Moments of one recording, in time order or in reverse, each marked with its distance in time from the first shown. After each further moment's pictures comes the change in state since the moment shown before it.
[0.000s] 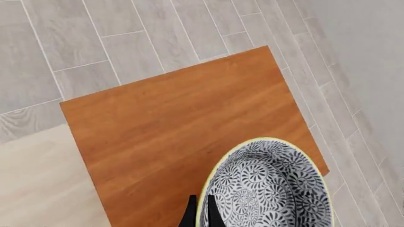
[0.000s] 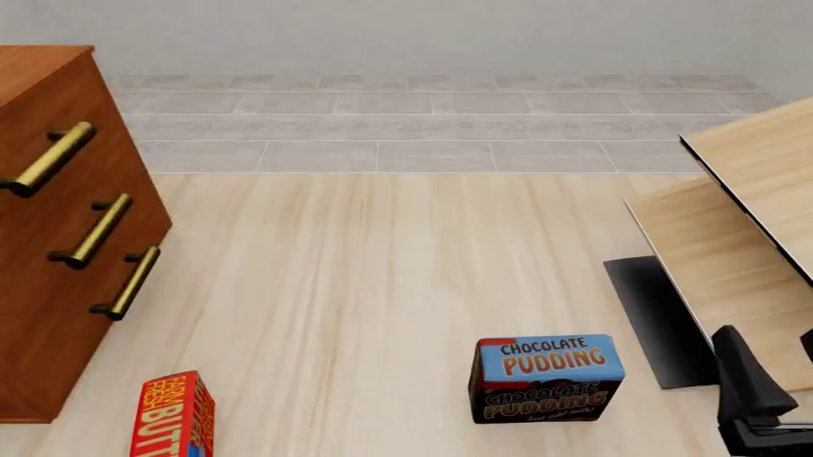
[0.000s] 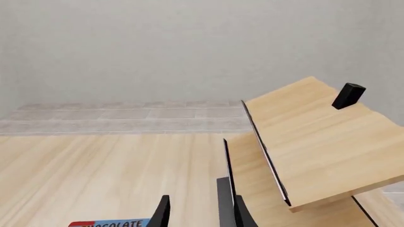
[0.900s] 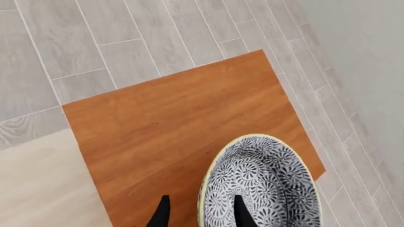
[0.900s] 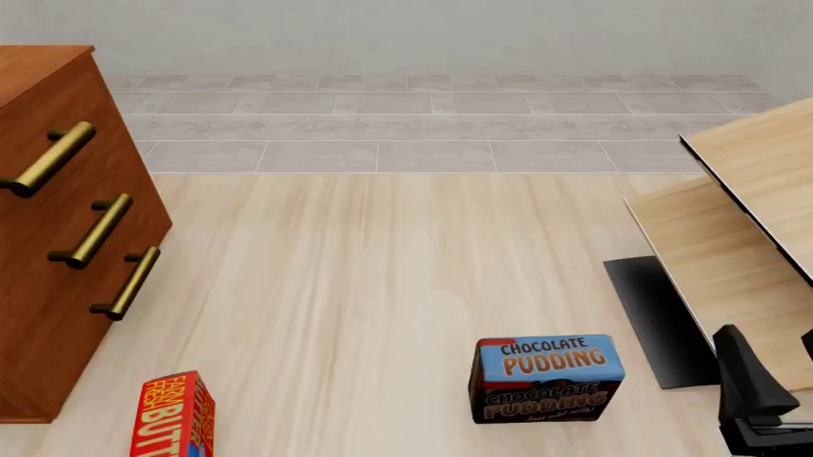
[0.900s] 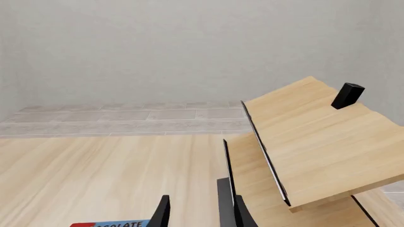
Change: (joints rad) left arm 0.007 -0.032 0.035 -0.040 0.016; right arm -0.002 -0.001 -0.001 -0.003 0.007
